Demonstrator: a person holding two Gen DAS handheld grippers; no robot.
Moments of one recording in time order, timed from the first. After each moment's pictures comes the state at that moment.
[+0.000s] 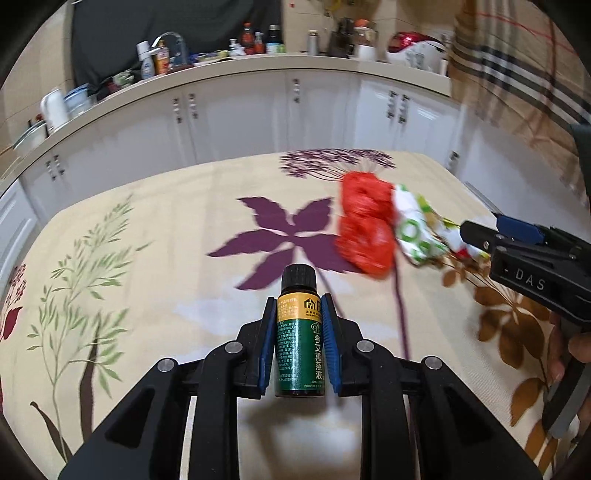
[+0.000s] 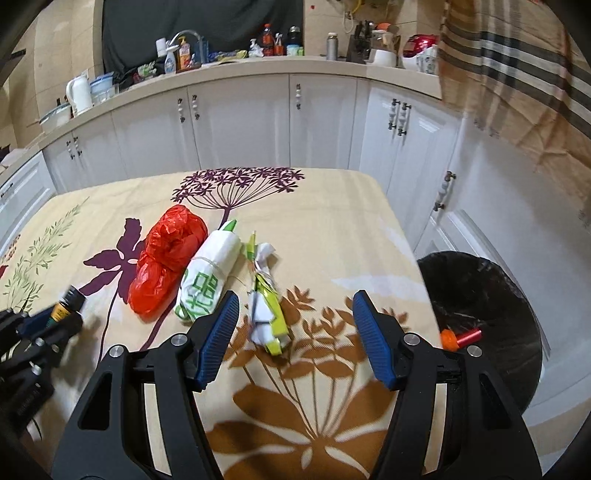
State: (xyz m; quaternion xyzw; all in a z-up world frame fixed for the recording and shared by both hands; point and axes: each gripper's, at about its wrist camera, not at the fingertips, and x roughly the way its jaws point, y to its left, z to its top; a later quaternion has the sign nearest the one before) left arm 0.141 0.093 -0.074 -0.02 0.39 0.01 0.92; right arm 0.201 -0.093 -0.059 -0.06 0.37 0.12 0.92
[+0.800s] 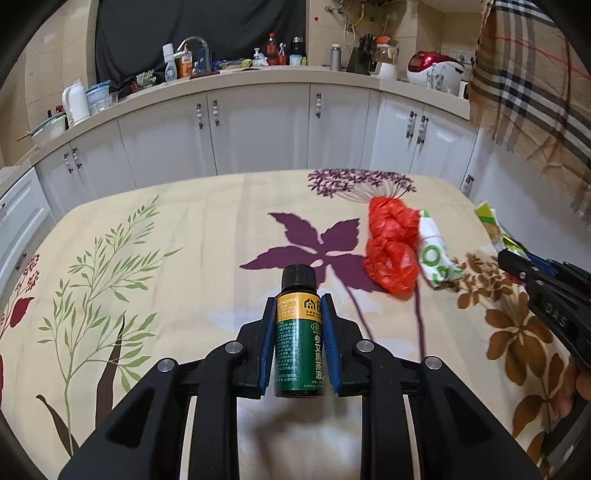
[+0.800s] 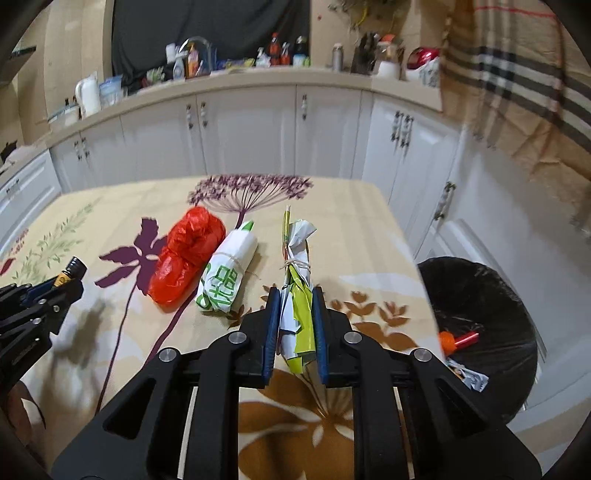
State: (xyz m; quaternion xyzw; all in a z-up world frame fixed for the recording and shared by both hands) left arm 0.132 0.102 -0.062 -0.03 0.36 0.04 0.93; right arm 0.170 -0.096 -0.046 -0.06 0.34 0.13 0.93
